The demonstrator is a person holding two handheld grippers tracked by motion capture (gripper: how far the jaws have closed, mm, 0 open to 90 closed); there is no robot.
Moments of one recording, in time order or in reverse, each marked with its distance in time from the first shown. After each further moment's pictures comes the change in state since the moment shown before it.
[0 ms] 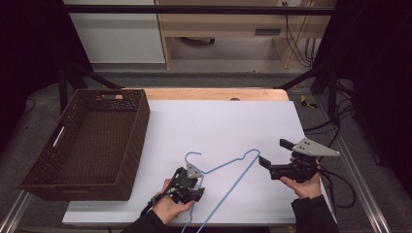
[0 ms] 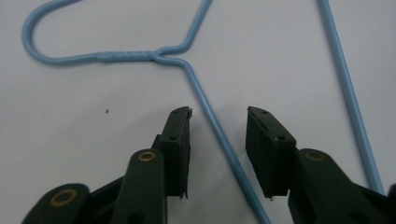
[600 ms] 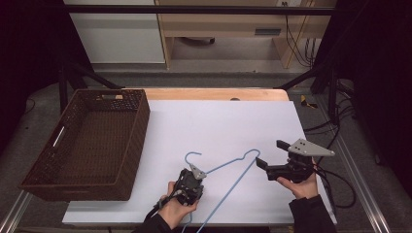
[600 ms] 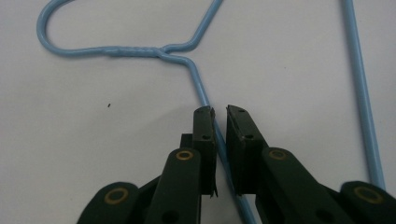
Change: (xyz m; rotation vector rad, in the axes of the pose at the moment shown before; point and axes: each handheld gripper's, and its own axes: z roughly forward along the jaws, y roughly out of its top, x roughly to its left) left arm -0.016 0.006 0.003 0.032 0.113 -0.047; right arm 0.004 -0.002 0.007 0.020 0.009 -0.002
